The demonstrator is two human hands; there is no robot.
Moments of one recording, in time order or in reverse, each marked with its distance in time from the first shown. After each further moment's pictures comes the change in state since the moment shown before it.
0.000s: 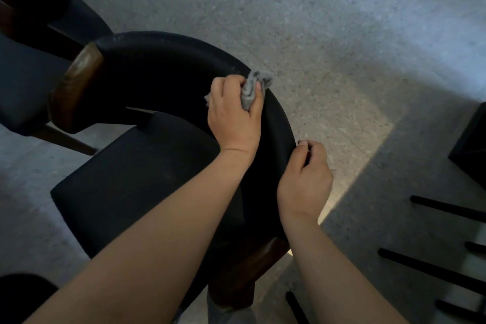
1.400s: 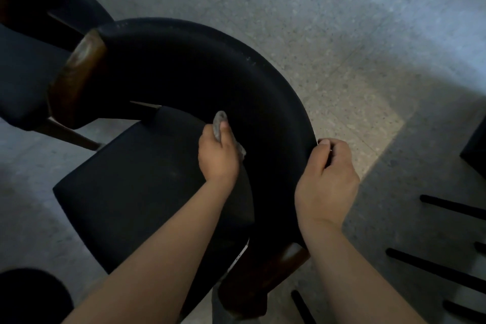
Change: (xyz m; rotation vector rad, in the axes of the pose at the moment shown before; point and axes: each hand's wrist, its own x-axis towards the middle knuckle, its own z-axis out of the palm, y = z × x) left_hand -0.038 -0.078 -0.018 -0.096 -0.245 -0.646; right_hand 0.002 0.004 0.005 -0.053 0.062 -0.075
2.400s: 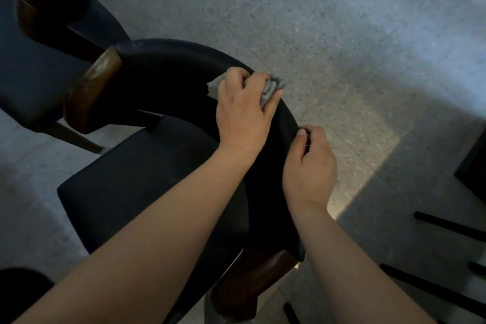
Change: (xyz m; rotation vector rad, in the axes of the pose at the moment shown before) left_hand -0.002 0.108 -0.001 0.393 0.088 0.758; right_hand 0.027 -0.021 0.012 -0.046 -0.126 -0.183
